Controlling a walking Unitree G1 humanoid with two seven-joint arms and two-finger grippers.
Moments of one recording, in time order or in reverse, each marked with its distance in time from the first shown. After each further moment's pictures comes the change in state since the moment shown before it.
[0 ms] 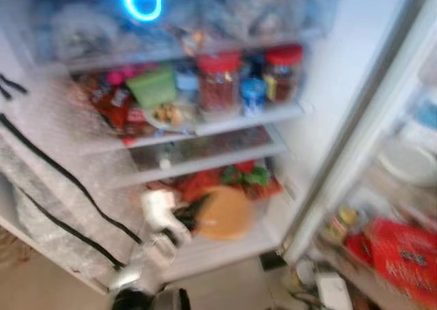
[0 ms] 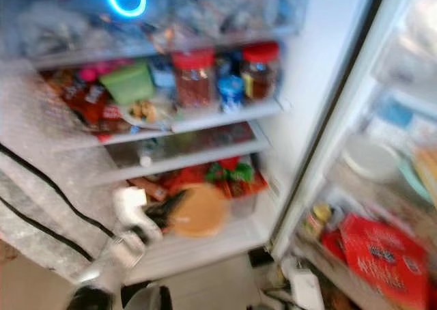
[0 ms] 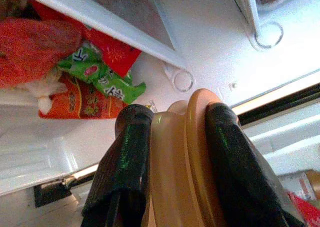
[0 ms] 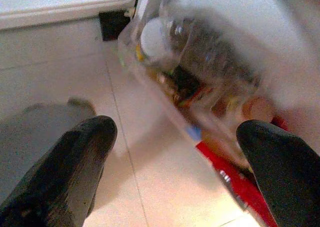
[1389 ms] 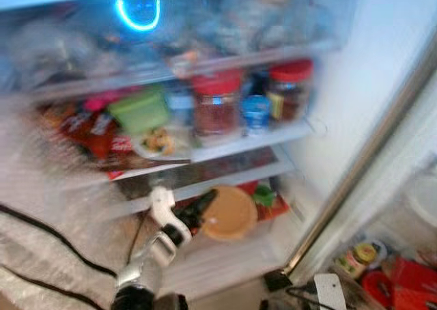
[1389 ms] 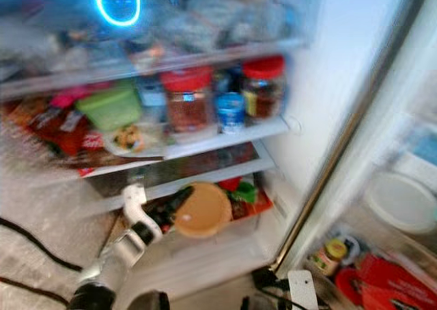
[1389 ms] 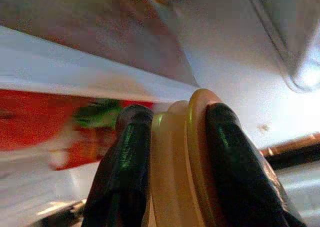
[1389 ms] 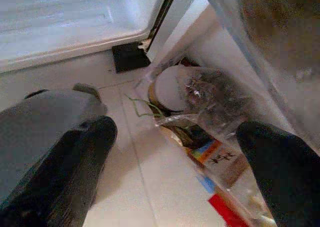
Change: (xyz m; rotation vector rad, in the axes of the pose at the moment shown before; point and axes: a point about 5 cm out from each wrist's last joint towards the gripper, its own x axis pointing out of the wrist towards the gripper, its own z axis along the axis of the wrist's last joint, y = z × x) left arm -0.006 0.009 0.008 0.005 -0.021 0.028; right arm 0.001 0.008 0.009 0.001 -0.019 0.025
